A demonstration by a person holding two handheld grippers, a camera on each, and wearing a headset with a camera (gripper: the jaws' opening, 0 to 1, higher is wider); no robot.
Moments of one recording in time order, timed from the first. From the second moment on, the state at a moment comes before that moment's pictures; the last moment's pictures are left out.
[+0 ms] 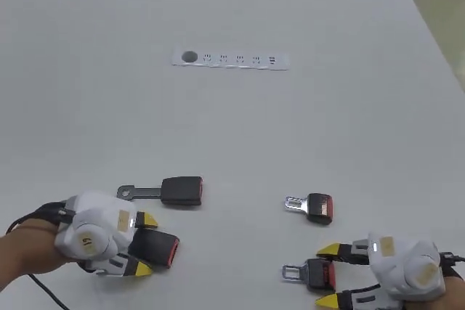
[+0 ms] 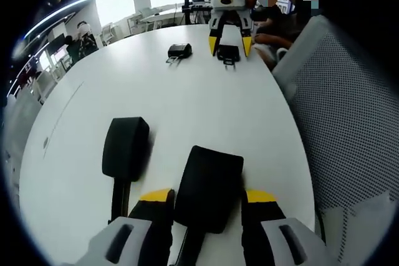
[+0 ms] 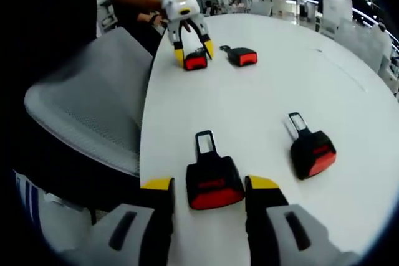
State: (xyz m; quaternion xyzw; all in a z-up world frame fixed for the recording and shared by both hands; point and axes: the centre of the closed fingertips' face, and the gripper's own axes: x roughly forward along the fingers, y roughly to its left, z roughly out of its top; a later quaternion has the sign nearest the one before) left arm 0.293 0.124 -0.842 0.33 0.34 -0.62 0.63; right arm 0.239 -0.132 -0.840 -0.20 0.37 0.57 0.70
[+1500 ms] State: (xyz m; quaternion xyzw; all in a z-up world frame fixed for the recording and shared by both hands) left arm 0.294 0.127 -0.842 0.31 0.37 -0.59 0.65; right arm 0.272 -0.067 -0.840 -0.19 0.34 0.58 0.71
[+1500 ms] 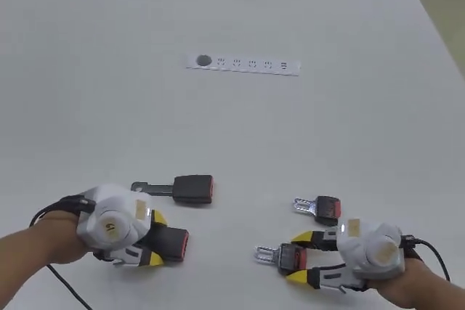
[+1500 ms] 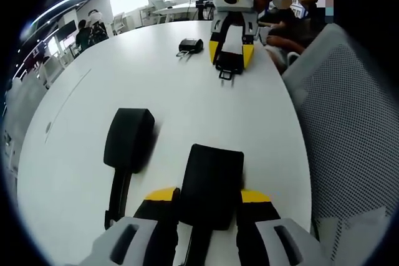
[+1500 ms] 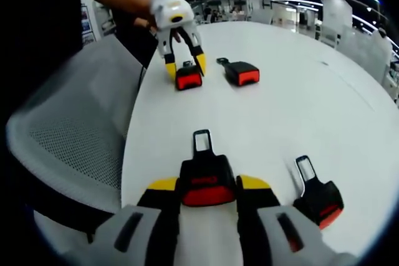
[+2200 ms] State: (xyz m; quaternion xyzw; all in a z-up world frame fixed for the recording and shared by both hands) left arm 0.293 0.126 -0.844 0.32 0.37 -0.59 0.64; right arm 0.286 0.026 -0.845 -0.19 0.34 0.59 0.71
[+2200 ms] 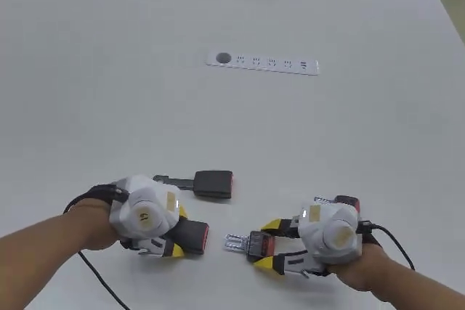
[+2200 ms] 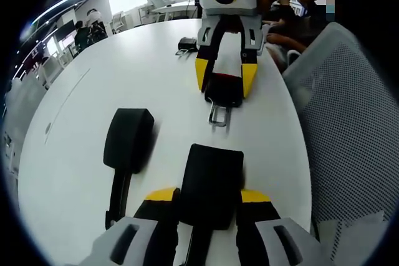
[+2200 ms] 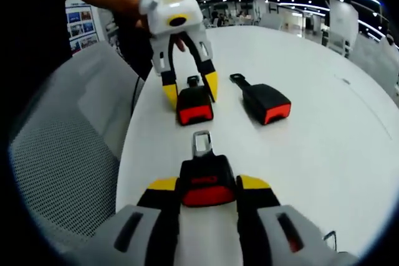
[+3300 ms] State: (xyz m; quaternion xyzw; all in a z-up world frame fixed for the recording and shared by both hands) left arm 0.293 0.124 -0.842 0.34 0.36 -0.61 0.62; right arm 0.288 0.073 -0.839 -0.18 0.35 0.61 0.69
